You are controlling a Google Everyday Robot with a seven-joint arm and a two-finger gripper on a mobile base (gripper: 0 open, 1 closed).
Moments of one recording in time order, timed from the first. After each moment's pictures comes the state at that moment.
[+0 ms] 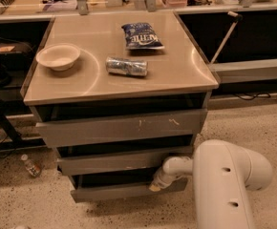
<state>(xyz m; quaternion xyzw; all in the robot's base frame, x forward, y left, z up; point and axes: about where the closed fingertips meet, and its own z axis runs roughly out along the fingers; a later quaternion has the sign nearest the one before) 0.578 -0.076 0.180 -0.53 0.82 0.15 0.14</state>
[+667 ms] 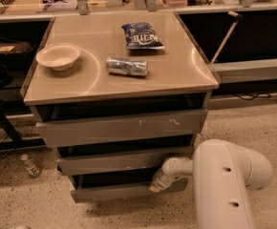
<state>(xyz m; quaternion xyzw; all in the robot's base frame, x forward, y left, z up) 0.578 -0.076 0.185 -0.53 0.82 0.15 0.14</state>
